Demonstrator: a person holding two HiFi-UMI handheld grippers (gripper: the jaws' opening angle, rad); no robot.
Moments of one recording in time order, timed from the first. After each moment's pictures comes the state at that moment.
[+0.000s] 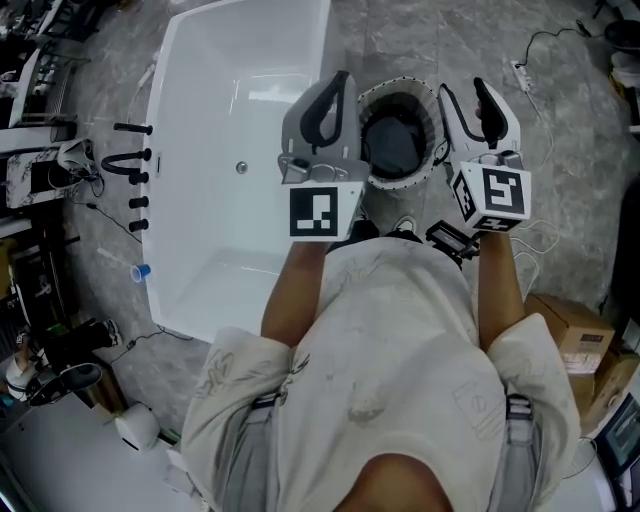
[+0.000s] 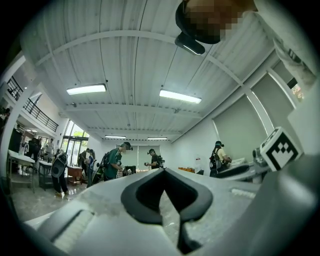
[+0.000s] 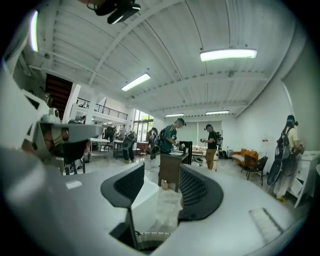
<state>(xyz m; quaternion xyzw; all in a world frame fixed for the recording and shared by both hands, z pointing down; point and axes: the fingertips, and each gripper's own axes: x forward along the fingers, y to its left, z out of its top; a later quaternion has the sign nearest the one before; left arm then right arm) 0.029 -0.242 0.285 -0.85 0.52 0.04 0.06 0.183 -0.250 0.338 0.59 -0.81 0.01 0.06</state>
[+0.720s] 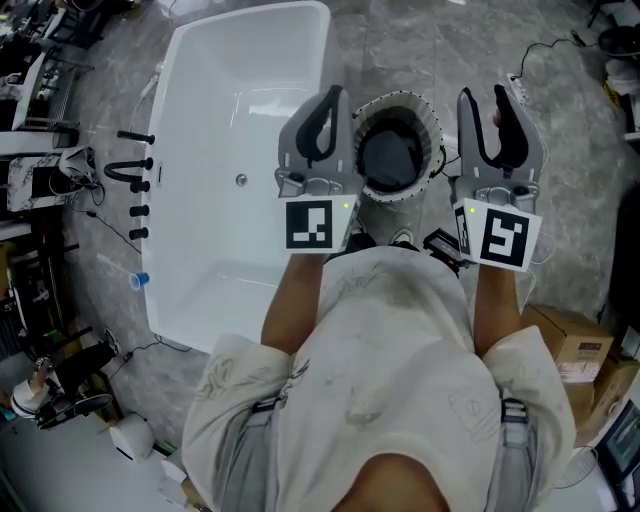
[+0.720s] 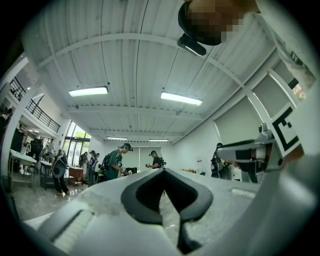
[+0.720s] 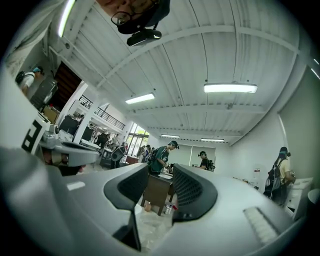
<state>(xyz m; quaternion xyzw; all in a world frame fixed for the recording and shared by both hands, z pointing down) 0.024 -0.234 0.275 -0.85 0.53 0.05 0.06 0.187 -0.216 0.242 0.62 -0.77 -0.14 0.01</state>
